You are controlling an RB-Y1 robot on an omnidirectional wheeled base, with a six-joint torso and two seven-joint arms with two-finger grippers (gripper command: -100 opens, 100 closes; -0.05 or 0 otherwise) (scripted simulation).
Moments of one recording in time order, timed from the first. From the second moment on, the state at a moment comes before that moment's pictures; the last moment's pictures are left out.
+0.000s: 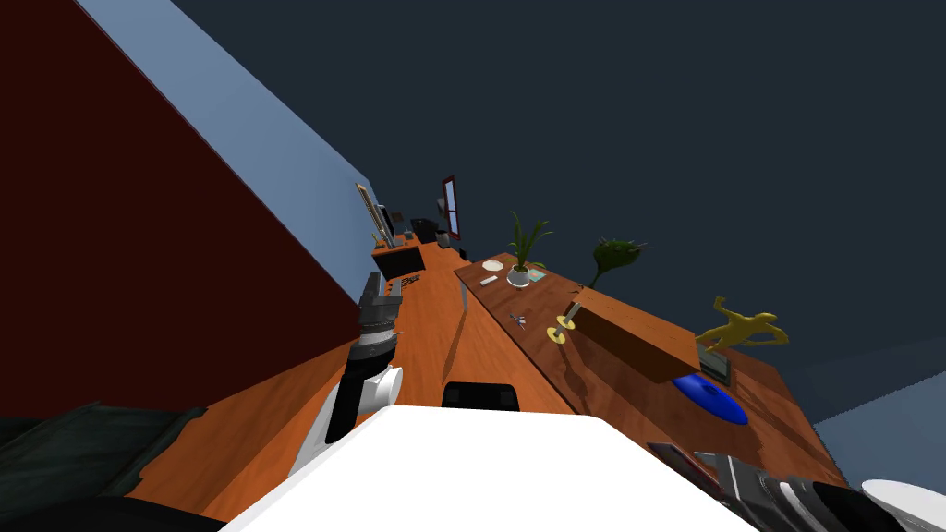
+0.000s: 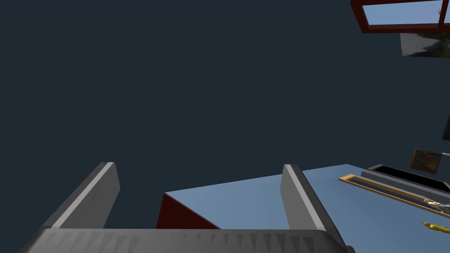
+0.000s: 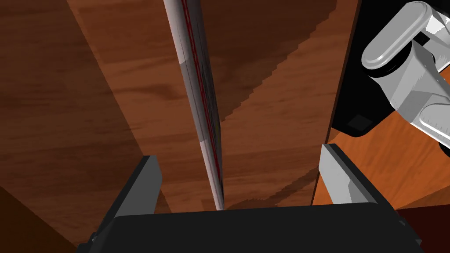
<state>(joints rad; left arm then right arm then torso) 0.54 0.02 0.03 -2.33 -0.07 -0.47 0.07 0.52 -1.43 0.59 -1.12 0.66 -0.65 0.21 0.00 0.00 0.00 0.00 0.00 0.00</state>
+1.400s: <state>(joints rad) 0.54 0.02 0.03 -2.33 -0.07 -0.47 0.07 0.54 -1.42 0.67 -1.03 0.68 -0.61 0.37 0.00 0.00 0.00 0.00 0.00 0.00</state>
